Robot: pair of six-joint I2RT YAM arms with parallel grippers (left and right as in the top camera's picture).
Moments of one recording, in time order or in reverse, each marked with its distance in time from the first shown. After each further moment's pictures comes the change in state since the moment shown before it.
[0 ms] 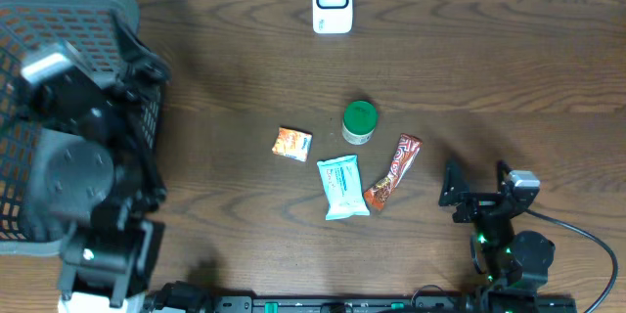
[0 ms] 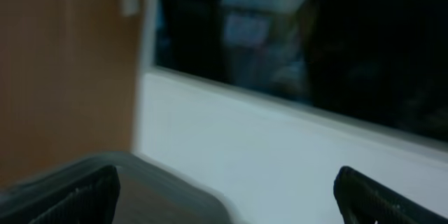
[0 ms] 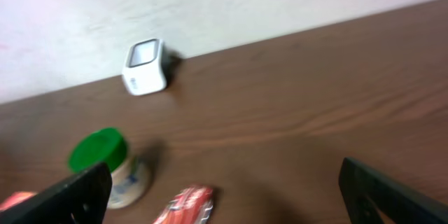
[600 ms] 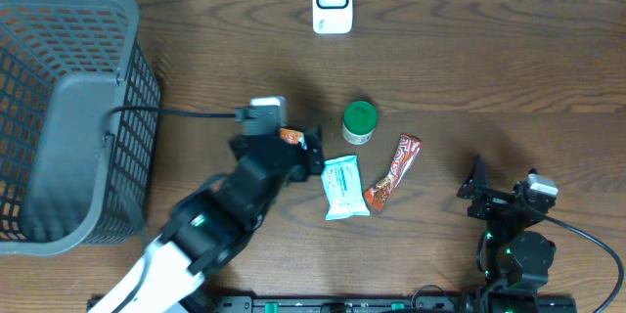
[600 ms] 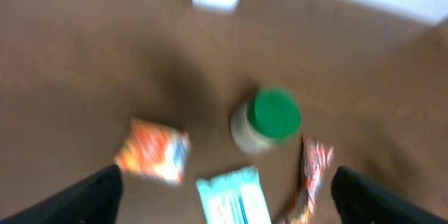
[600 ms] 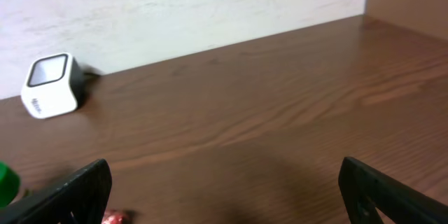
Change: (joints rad) left arm -0.566 0.151 -0.219 -0.393 0.280 -0.579; right arm 0.000 -0.016 -0.008 0.012 0.312 -0.097
